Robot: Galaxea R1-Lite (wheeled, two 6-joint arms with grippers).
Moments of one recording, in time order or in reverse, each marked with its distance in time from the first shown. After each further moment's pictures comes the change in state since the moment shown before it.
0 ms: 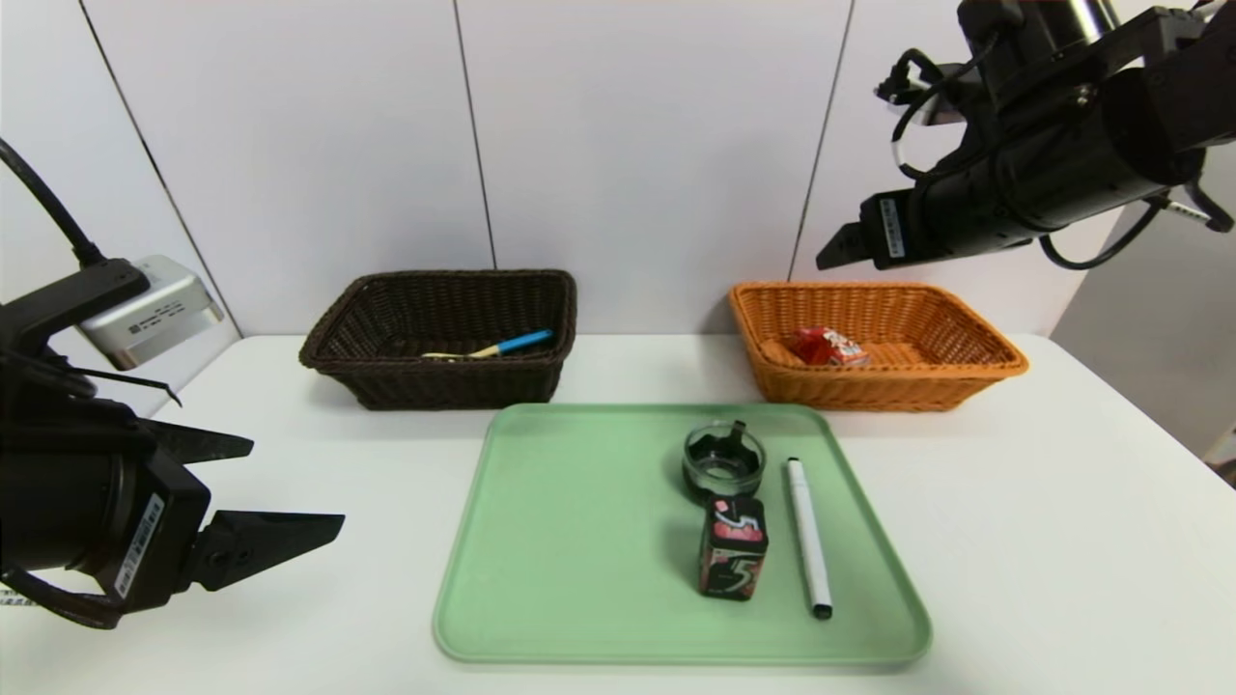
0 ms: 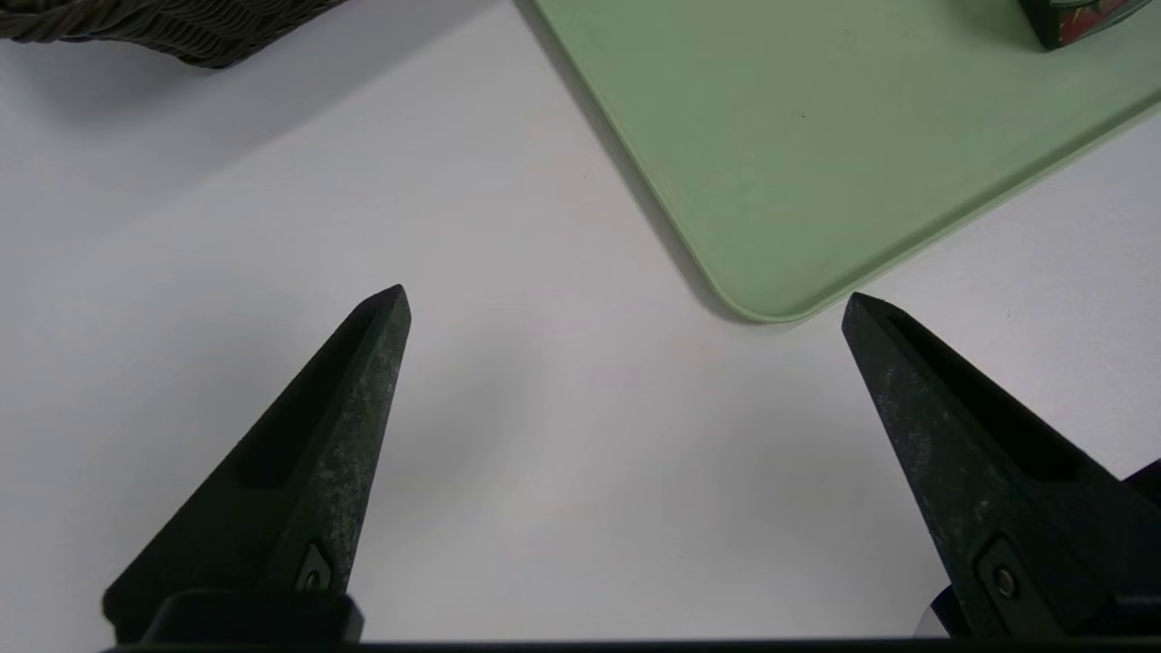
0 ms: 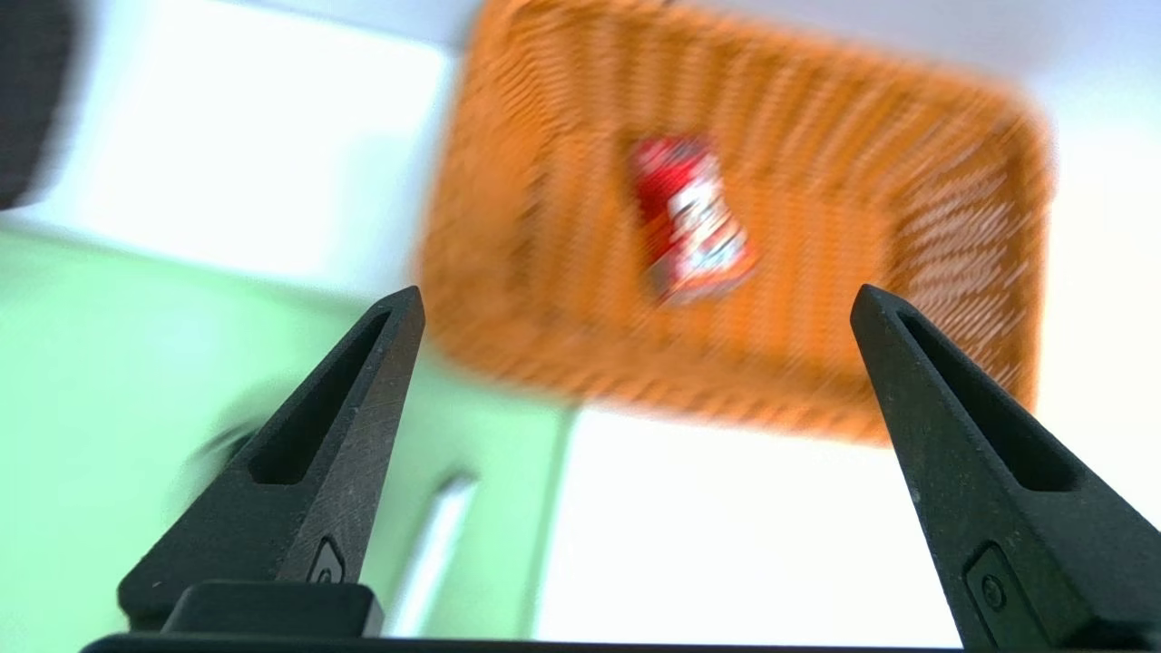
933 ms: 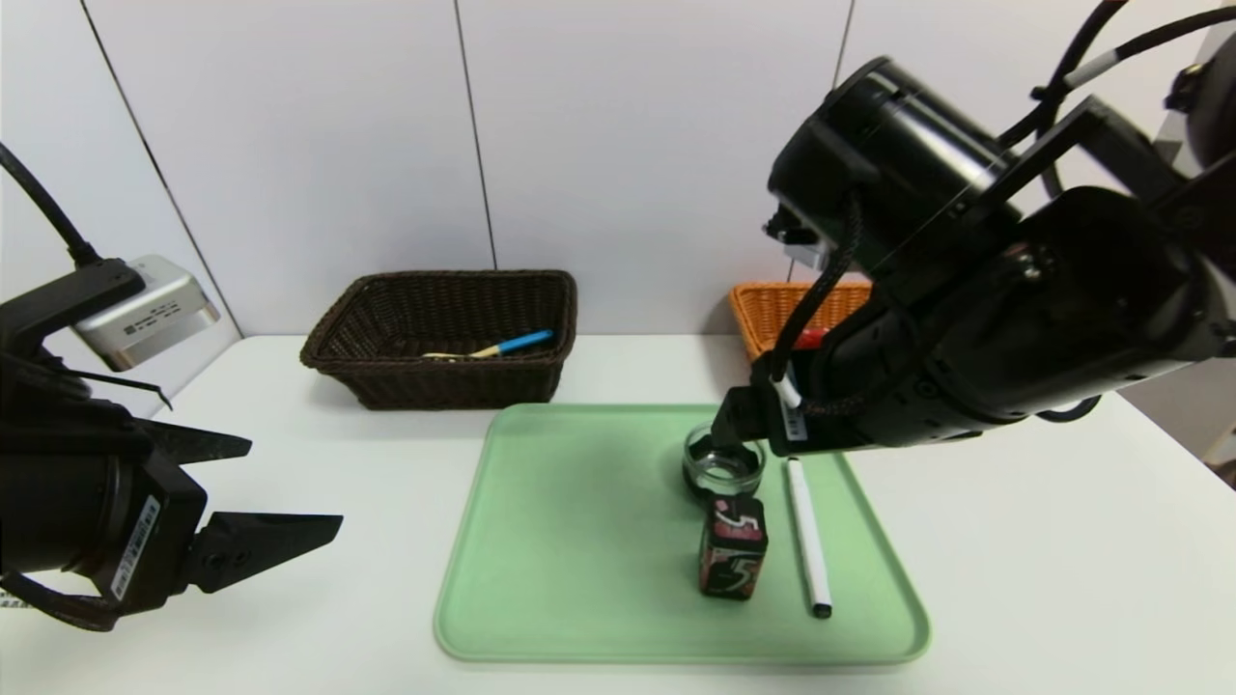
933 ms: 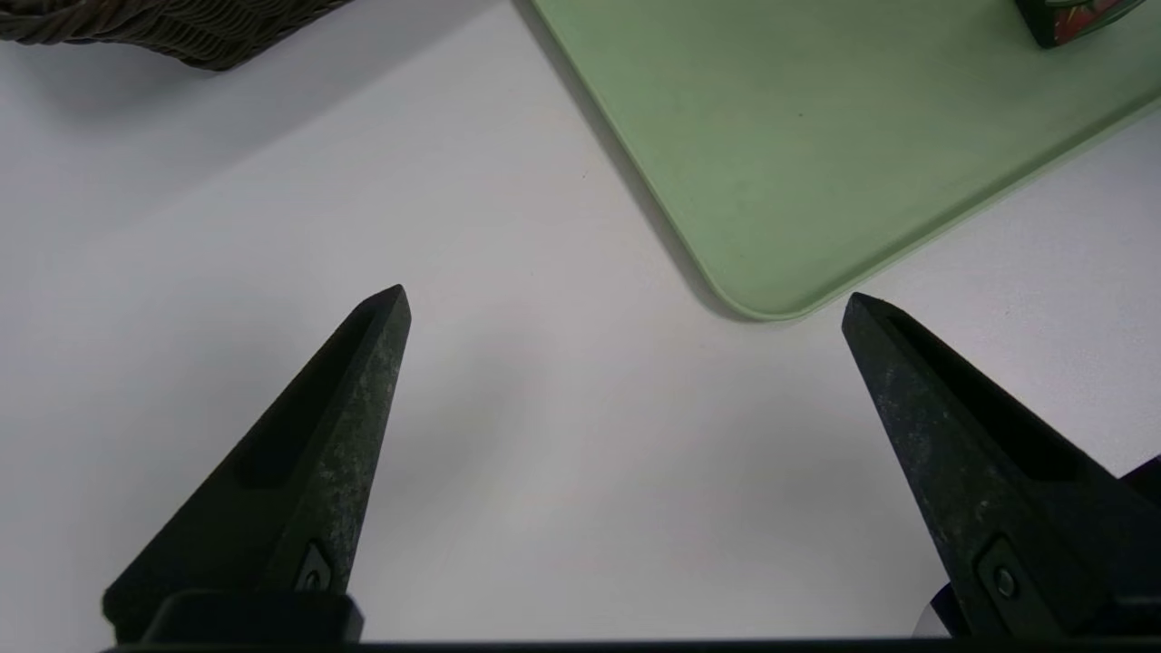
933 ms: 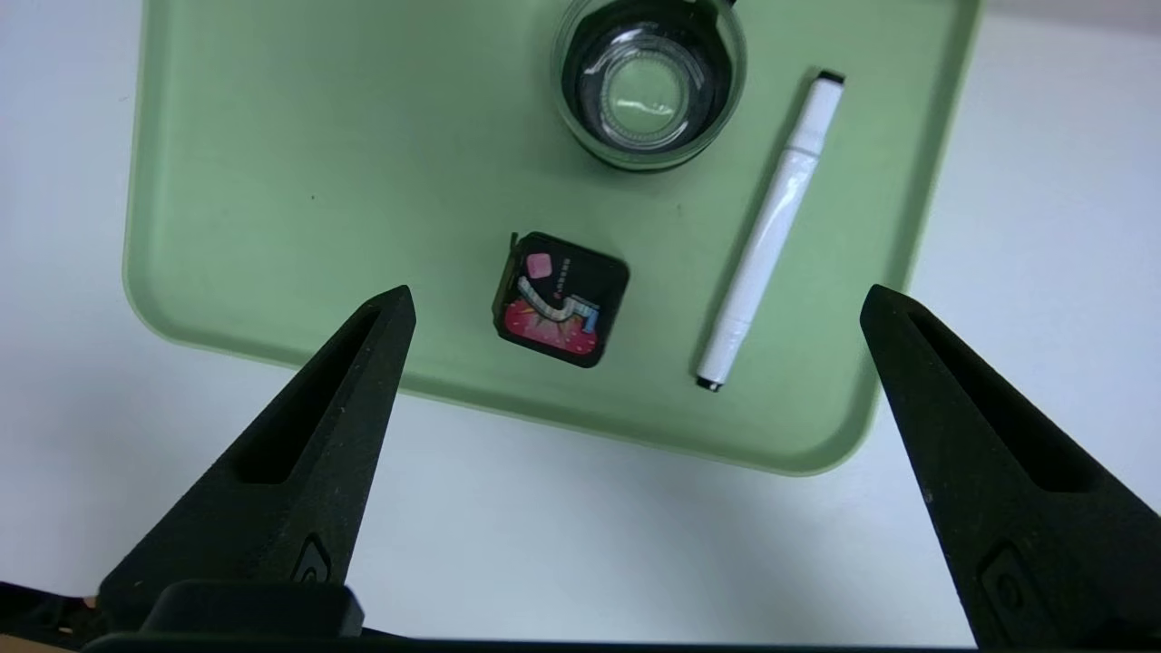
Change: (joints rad) left arm 0.000 -0.005 0.003 -0.001 0.001 0.003; right arm 0.449 -0.055 0.156 0.242 -0.093 0.513
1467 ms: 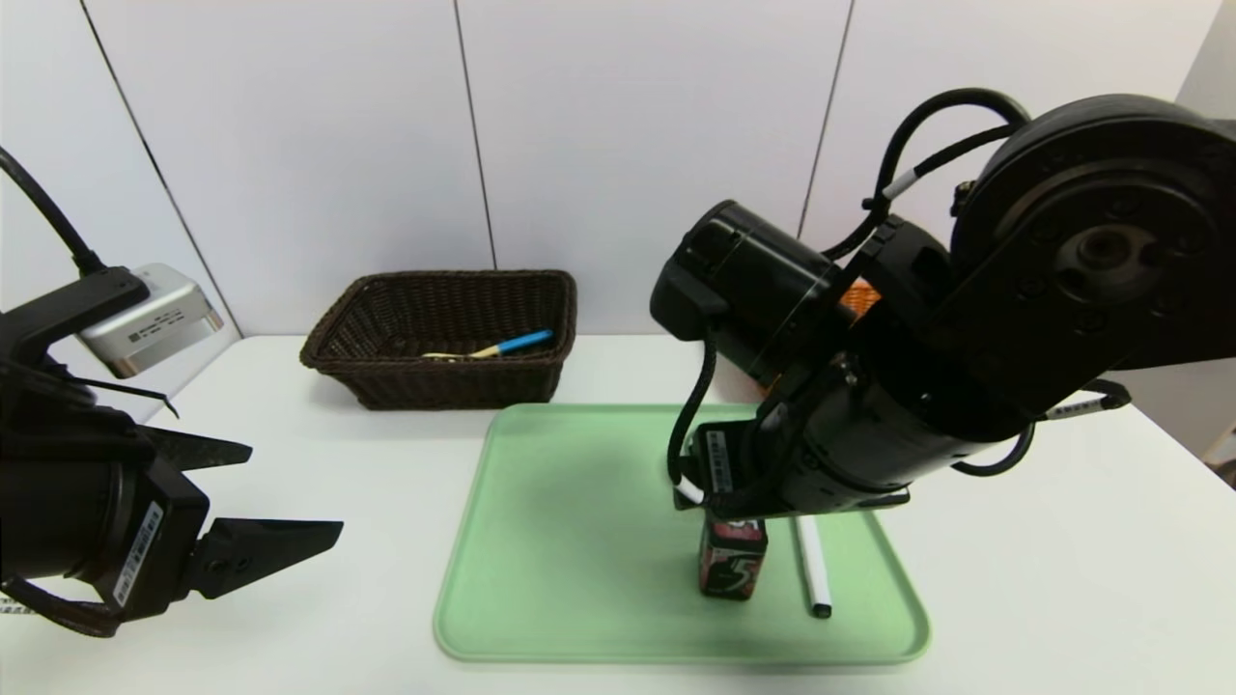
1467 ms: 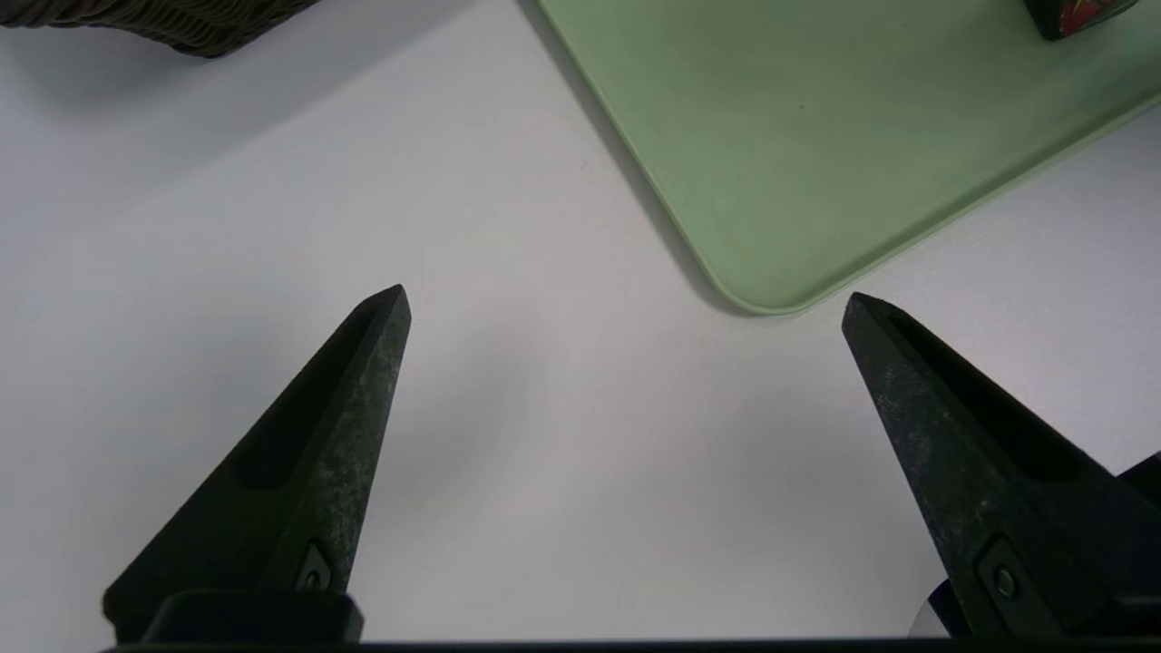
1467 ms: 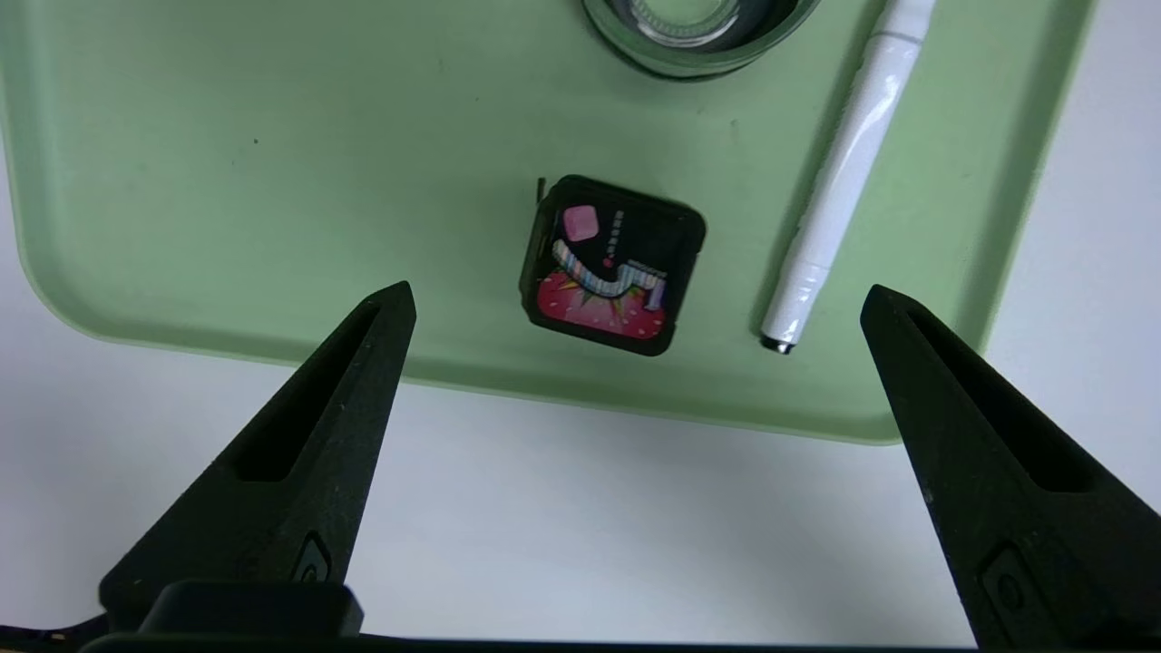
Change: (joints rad) left arm 0.000 0.000 0.011 0.000 -0.002 -0.006; right arm 0.059 0.120 -0.001 0.043 0.003 0.125
